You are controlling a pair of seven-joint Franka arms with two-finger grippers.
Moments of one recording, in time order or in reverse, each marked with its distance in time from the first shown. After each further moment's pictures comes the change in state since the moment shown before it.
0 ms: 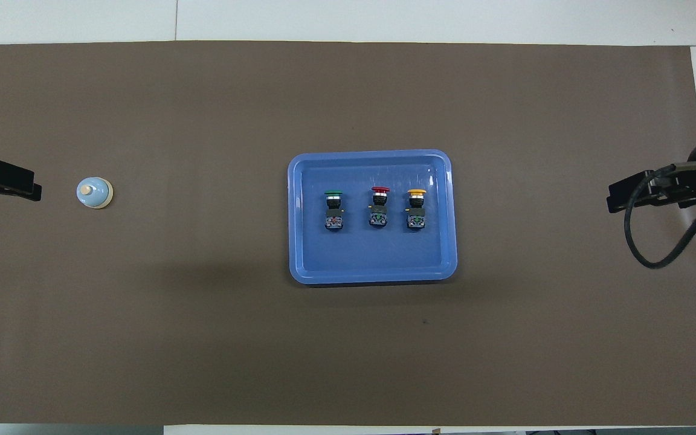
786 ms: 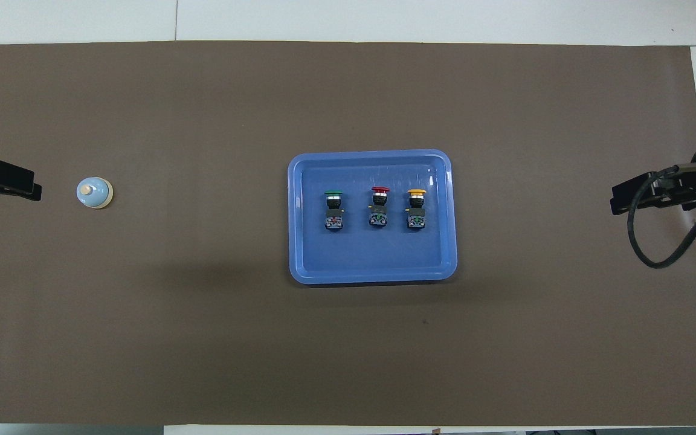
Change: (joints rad) left arm 0.000 0.000 0.000 0.000 0.000 0.001 0.000; right arm -0.009 -0.001 0.000 0.000 -0.005 -0.013 0.000
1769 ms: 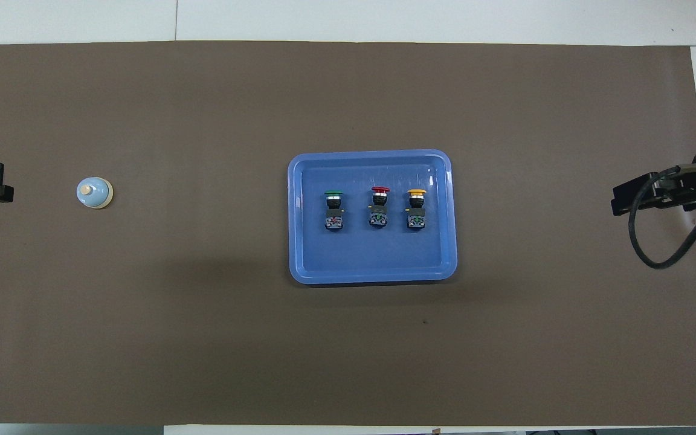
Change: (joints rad) left arm 0.010 0.004 0.009 -0.011 0.000 0.039 -0.010; right arm 0.000 -0.001 0.001 0.000 0.000 -0.002 0.000
